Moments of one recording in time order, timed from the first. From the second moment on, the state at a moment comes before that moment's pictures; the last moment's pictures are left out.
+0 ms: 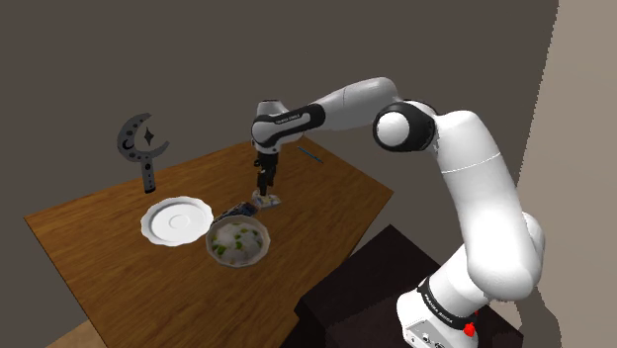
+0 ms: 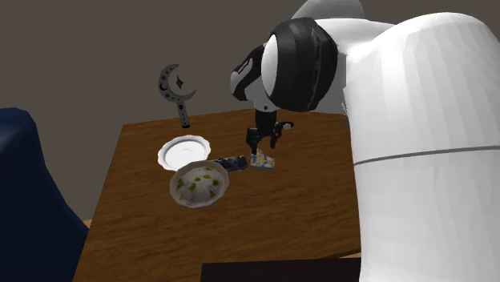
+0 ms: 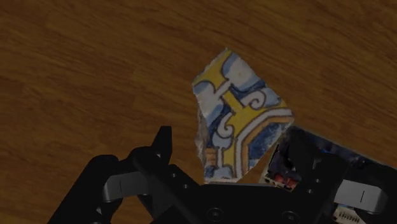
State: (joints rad) arm 0.01 0.95 0.11 -1.35 -0.02 2.00 -0.52
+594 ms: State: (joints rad) arm 0.03 0.90 0.10 -1.53 -0.08 2.12 -0.56
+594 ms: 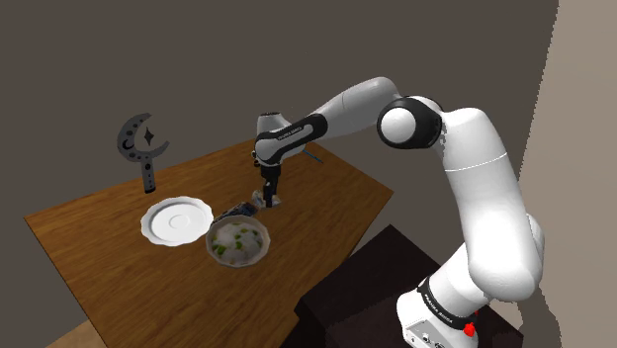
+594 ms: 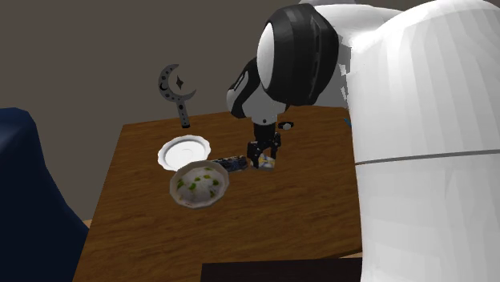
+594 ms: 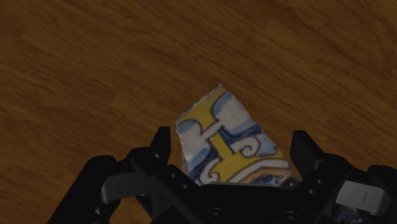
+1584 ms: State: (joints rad) arm 0.03 0.90 0.10 -1.53 -0.09 2.13 -0.56
